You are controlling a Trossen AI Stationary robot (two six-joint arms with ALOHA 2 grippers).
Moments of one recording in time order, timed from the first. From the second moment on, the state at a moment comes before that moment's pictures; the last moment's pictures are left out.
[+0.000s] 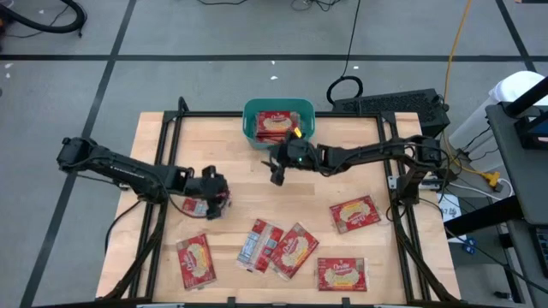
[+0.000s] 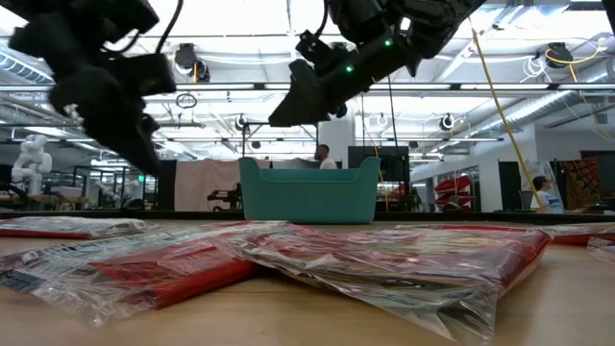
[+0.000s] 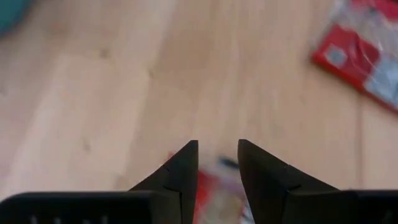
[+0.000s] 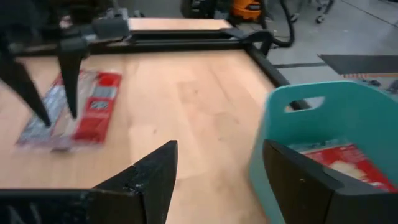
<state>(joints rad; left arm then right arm) -0.16 1.10 0.51 -0.36 -0.17 -0.29 -0.13 1.75 1.06 0.26 0.21 -0.04</state>
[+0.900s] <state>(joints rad) -0.57 1.16 0.51 -0.77 -0.26 -0.83 0.00 1.75 0.77 0.71 0.21 -0.09</state>
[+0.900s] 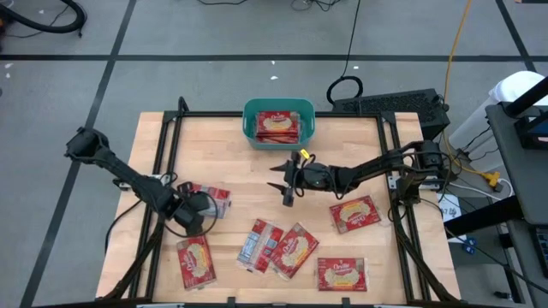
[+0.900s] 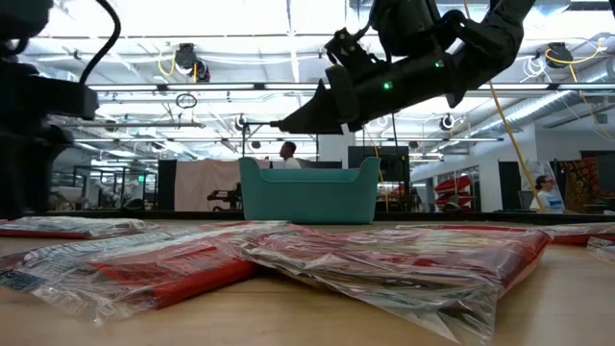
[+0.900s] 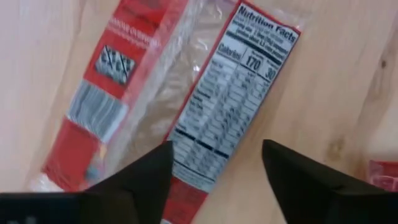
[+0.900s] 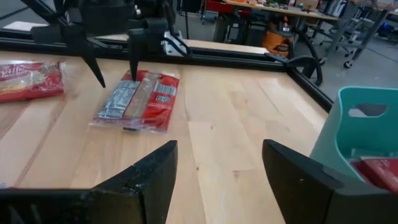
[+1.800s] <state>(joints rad) -0.57 1.29 0.49 -0.89 -0.18 -0.89 0.00 1.75 0.75 0.71 0.21 -0.06</state>
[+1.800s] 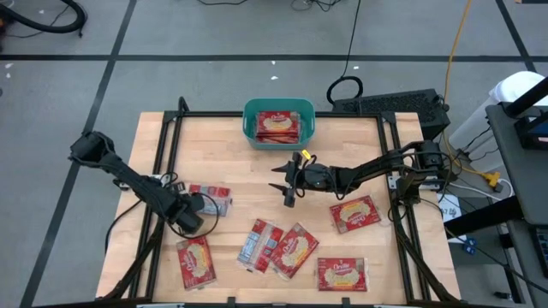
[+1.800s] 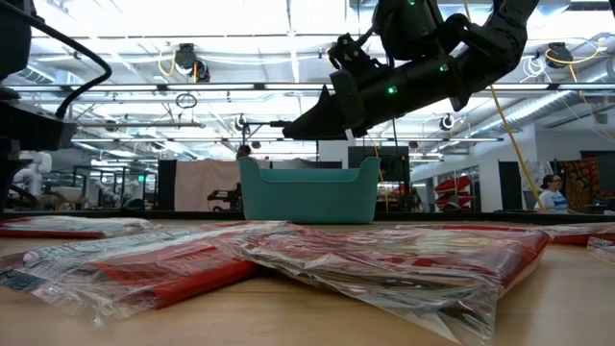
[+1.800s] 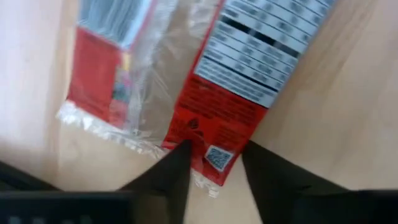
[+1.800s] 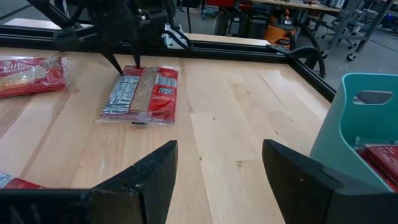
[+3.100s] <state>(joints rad) -0.12 1.13 0.74 -0.57 -0.19 -0.32 0.12 1.75 0.75 0.75 0.43 -0.33</state>
